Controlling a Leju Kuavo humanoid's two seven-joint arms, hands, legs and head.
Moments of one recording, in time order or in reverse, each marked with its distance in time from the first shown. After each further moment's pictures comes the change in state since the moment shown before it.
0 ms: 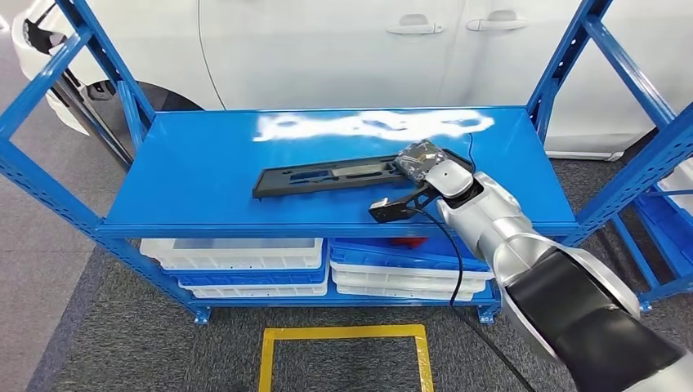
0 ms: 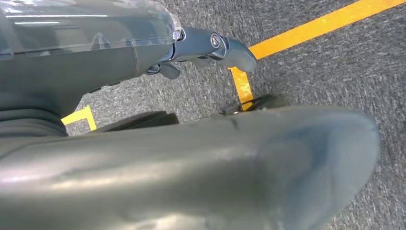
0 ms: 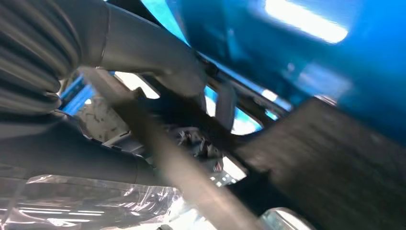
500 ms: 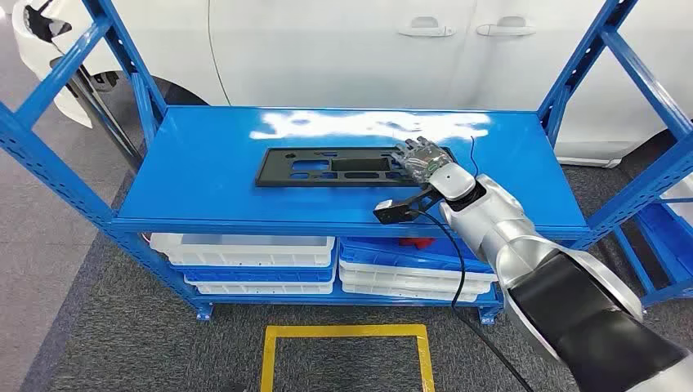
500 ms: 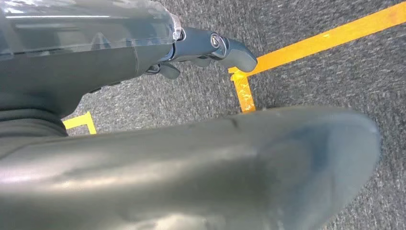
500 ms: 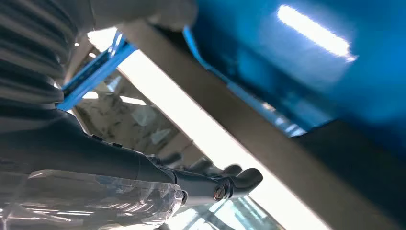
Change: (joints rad) left arm -0.001 0.000 0.000 0.000 -0.009 -0.004 0.001; right arm 0.019 -0.020 0.008 -0.002 0.005 0.022 0.028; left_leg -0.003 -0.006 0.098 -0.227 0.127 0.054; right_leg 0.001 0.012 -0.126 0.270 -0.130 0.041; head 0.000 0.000
